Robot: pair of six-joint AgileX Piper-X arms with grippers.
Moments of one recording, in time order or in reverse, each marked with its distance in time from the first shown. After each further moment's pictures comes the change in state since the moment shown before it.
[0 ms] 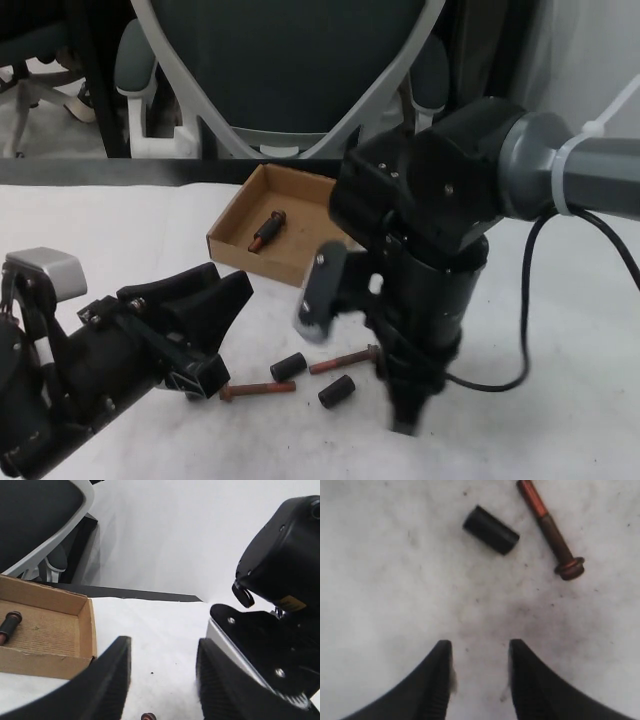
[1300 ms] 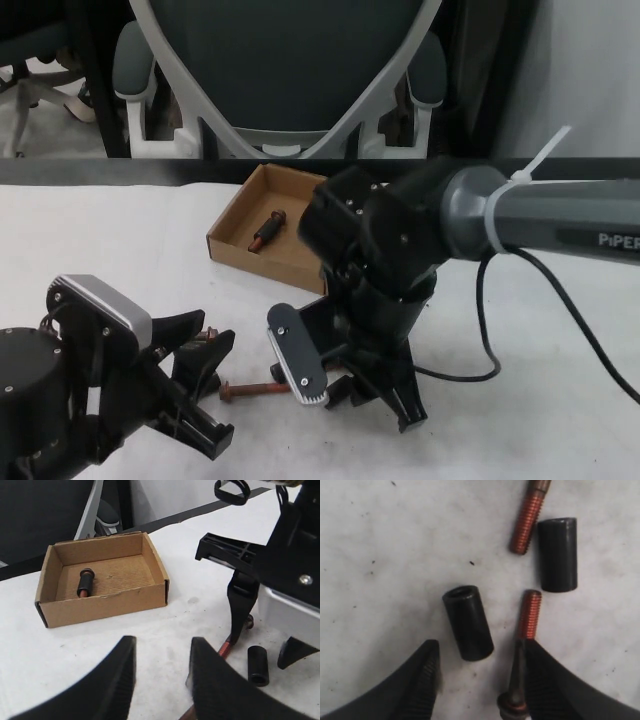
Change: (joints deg) left arm 0.0 0.0 0.0 16.3 -6.5 30.9; right arm 0.8 8.0 0.0 -16.8 -4.7 -32.1
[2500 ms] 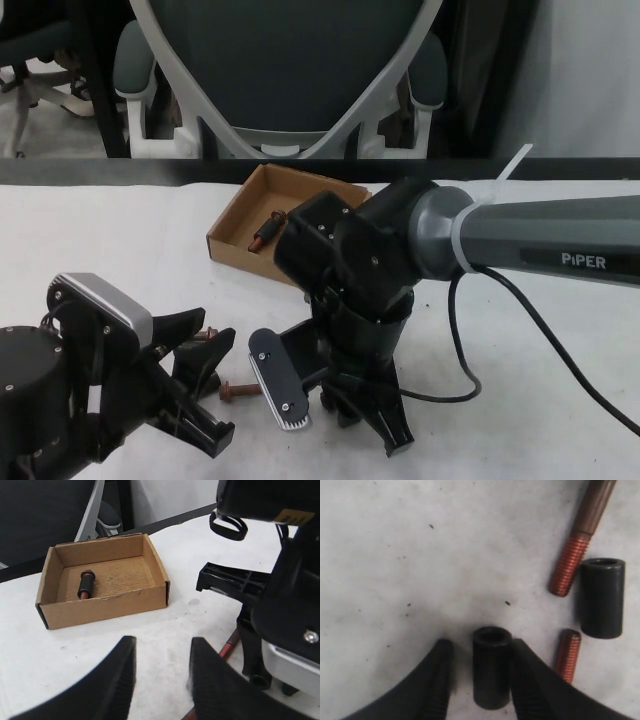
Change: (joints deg) left arm 0.0 0.0 -0.1 0.0 -0.1 0.1; right arm 2.5 2.7 -0.9 2.6 0.8 2.3
